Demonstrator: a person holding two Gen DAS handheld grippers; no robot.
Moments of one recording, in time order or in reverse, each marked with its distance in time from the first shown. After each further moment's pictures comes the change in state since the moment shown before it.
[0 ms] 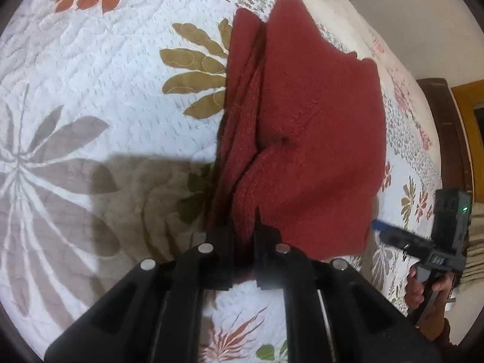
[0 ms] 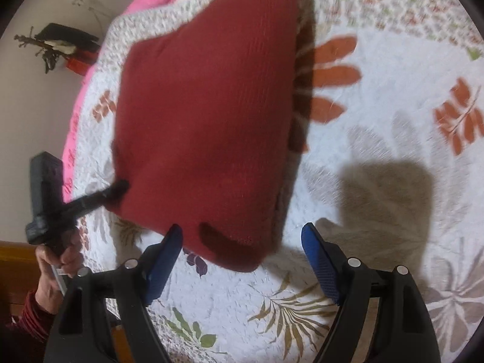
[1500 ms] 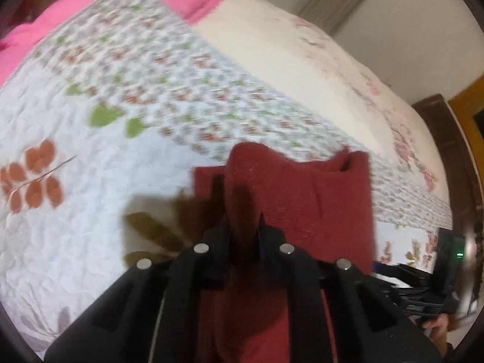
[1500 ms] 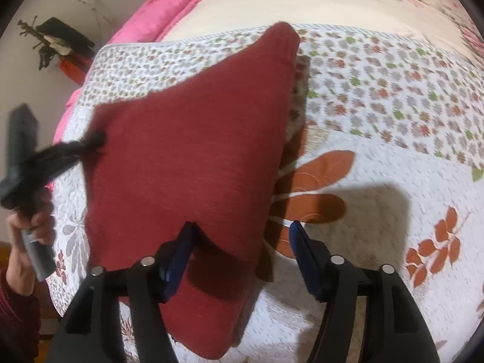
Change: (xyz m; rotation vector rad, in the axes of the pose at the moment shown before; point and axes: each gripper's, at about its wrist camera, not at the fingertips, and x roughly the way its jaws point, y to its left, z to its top) left arm 0.003 -0.035 0.139 0.073 -0.190 0.072; right arm -0.012 0.006 0.092 -0.104 -0.146 -0.117
